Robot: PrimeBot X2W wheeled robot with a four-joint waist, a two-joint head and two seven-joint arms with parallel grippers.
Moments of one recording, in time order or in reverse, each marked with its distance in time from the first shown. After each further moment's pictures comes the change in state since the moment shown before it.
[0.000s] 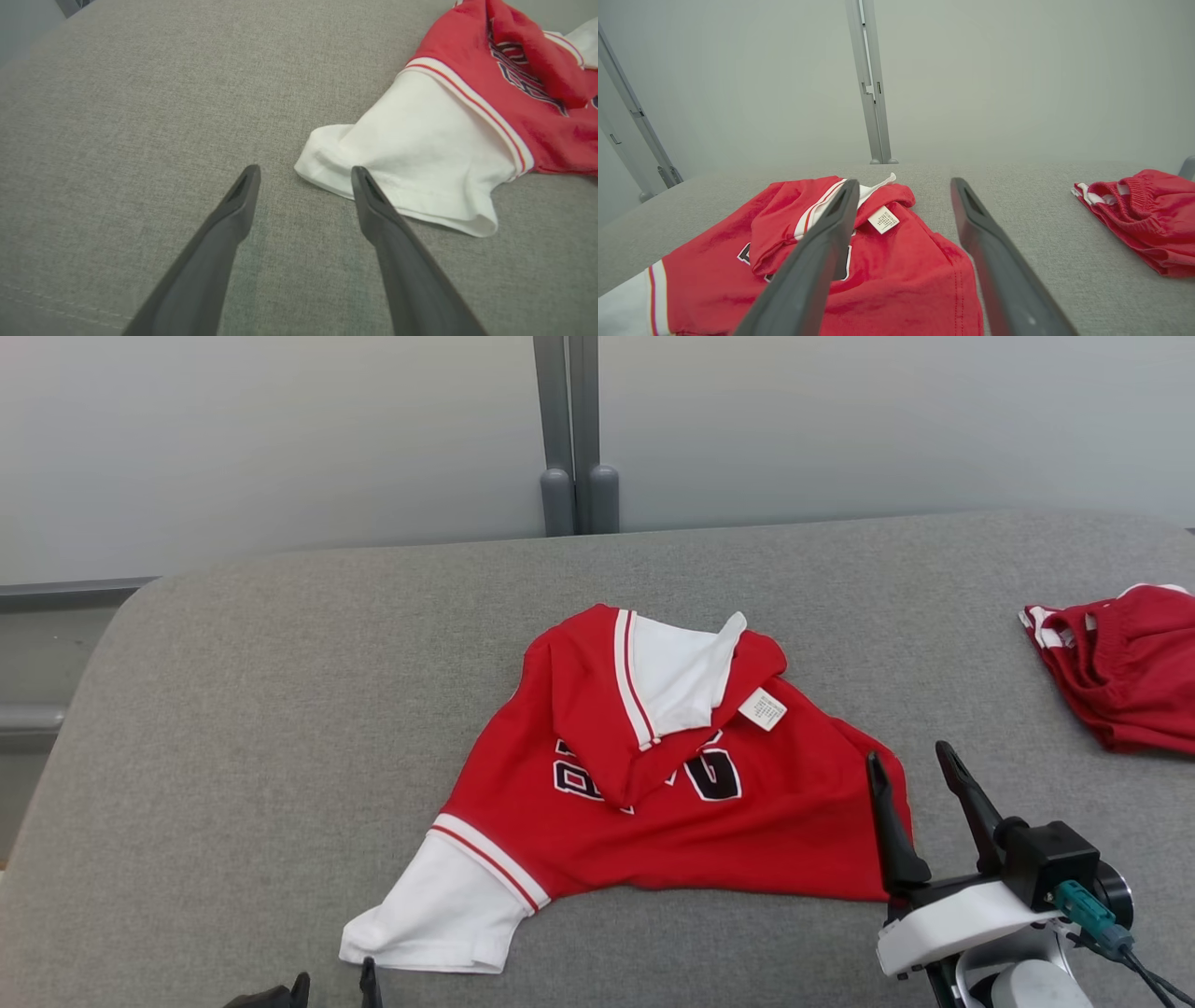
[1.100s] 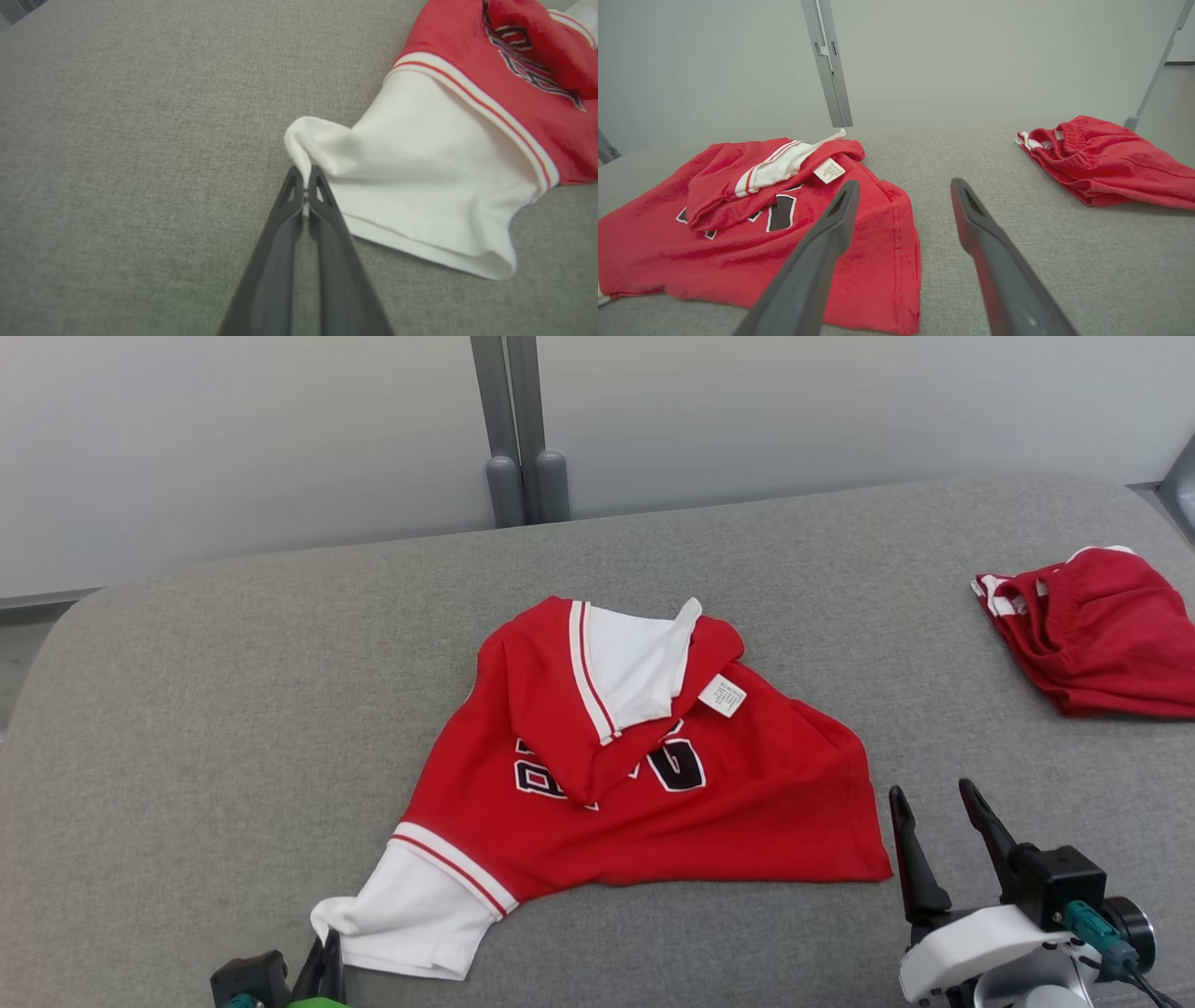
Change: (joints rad) left arm -0.152 0.006 -0.016 0.247 -0.014 -0.064 -0.088; right arm 0.021 0.000 -0.045 0.067 -0.037 0.000 0.000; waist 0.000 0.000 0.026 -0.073
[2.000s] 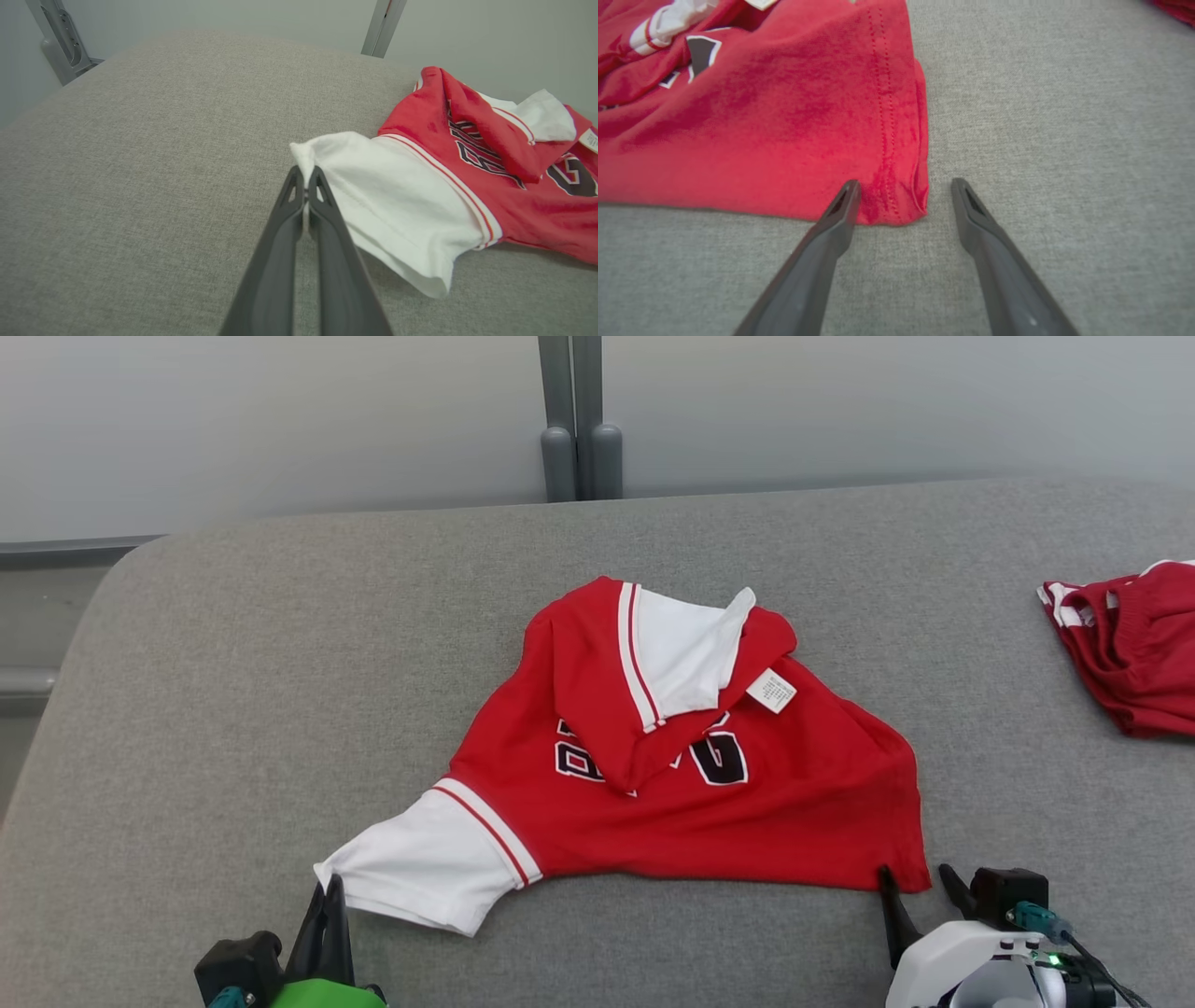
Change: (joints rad) left arm 0.083 0.006 0.008 -0.317 -0.002 0.047 -0.009; right arm -0.160 0.000 -0.012 0.518 0.056 0.000 0.032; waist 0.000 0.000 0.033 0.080
